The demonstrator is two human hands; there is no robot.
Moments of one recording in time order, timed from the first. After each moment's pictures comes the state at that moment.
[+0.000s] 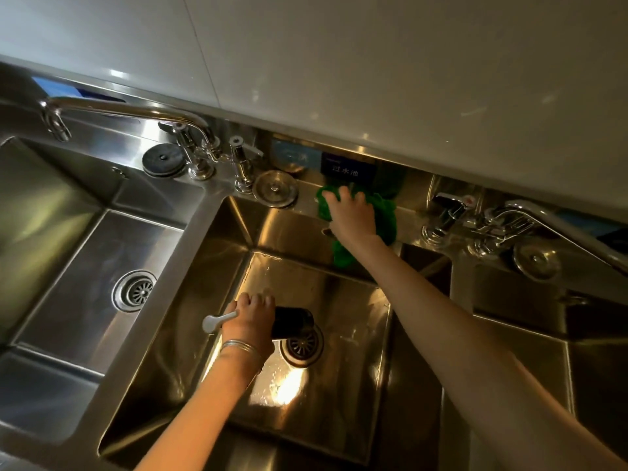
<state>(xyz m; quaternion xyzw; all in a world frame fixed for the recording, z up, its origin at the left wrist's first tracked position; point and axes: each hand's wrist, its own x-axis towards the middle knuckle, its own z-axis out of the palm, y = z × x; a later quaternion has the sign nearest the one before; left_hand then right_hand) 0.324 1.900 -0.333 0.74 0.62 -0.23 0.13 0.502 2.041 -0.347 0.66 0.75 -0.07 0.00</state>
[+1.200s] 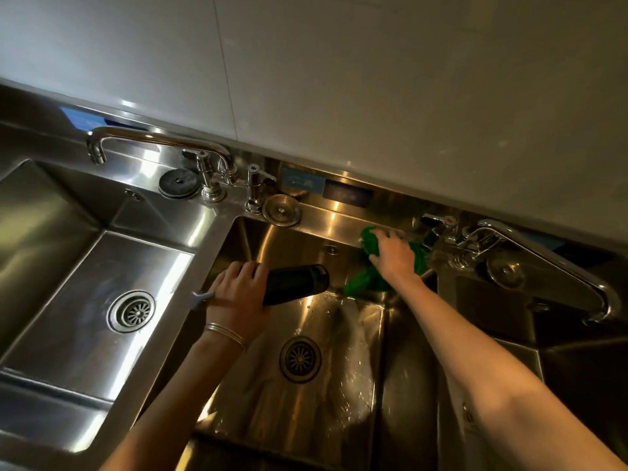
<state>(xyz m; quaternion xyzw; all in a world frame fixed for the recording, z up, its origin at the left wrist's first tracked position) 0.271 1.917 -0.292 0.80 0.59 0.08 0.06 0.560 1.990 -0.337 0.76 0.63 -0.12 0.00</state>
